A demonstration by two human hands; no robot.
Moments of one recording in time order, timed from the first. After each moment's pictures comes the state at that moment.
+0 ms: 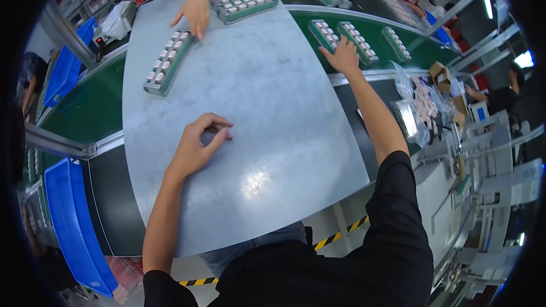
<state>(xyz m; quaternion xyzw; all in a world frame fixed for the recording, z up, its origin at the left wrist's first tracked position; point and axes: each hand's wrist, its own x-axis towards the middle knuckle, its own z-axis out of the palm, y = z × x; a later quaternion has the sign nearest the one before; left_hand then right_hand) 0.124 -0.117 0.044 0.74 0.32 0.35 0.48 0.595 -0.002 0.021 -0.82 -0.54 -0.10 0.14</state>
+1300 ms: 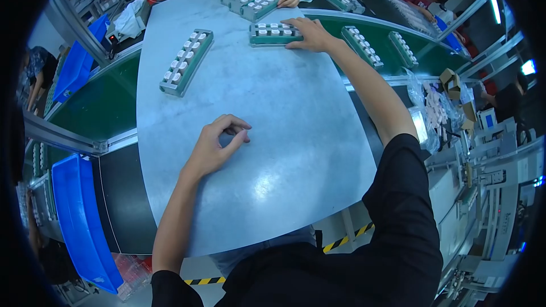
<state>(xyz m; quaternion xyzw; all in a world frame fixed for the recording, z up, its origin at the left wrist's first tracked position) 0.123 -0.116 0.045 0.75 0.33 0.32 0.47 0.479 0.070 0.086 -0.60 -0.80 0.03 0.04</state>
